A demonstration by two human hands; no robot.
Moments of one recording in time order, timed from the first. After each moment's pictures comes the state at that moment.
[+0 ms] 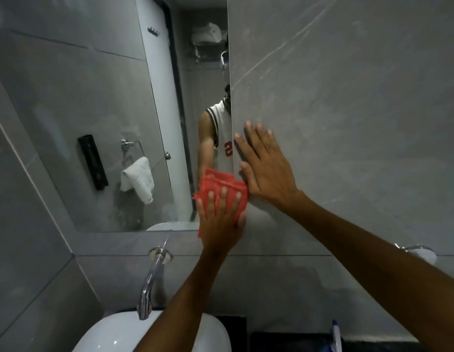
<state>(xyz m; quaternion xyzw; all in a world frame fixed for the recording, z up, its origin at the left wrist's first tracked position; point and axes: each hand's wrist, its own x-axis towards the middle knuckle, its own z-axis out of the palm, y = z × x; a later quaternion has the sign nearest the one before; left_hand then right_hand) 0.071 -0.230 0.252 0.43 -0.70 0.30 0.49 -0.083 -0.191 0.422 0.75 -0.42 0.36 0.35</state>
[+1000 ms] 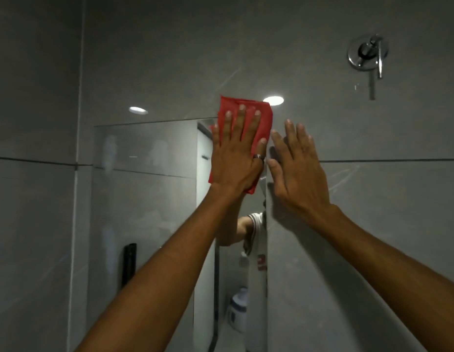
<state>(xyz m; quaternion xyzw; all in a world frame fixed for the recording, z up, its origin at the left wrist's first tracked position) 0.090 -0.236 0.707 0.46 -0.66 0.39 0.46 -0.063 -0.209 0.670 0.68 -0.40 0.48 0.38</state>
